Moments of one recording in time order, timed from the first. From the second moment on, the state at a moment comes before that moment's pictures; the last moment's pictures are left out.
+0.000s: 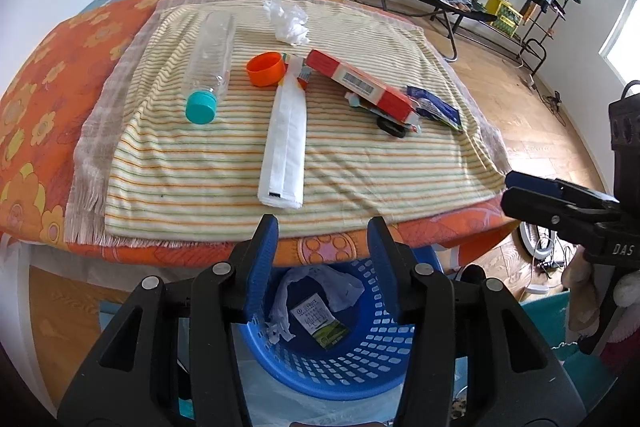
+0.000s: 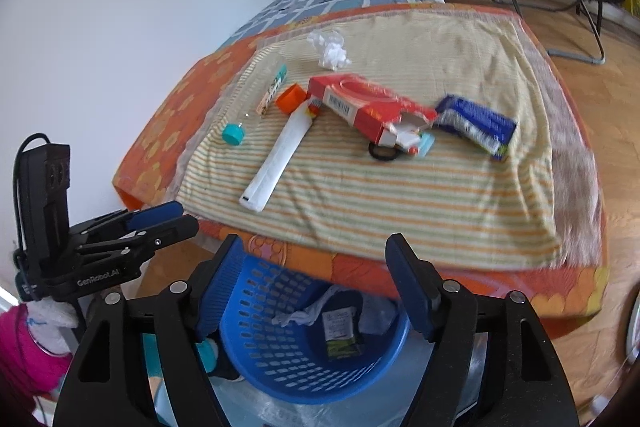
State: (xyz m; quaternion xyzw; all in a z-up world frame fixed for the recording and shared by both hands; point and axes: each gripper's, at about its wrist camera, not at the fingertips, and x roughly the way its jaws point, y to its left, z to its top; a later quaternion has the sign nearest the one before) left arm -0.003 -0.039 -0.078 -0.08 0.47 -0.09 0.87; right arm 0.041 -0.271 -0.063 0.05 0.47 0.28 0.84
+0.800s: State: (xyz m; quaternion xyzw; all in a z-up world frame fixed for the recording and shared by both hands) left arm 0.080 -0.040 -0.123 -0.10 0.55 -0.08 0.83; right arm 0.214 -0.281 -0.106 0.12 0.54 0.28 0.79
